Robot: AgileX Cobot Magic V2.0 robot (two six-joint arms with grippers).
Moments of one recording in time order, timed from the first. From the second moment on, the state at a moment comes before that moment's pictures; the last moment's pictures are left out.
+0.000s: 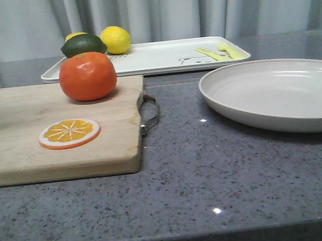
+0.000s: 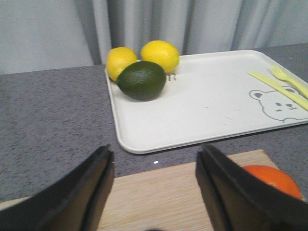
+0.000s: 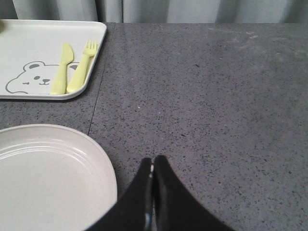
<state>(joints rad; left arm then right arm) -0.32 1.11 -0.70 -0.08 -0.07 -0.04 0.00 0.75 -0.45 -0.06 0.09 0.12</state>
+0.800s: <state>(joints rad) -0.52 1.61 -1.35 -0.10 0.62 -0.04 0.00 0.75 -0.45 -0.06 0.08 0.12</state>
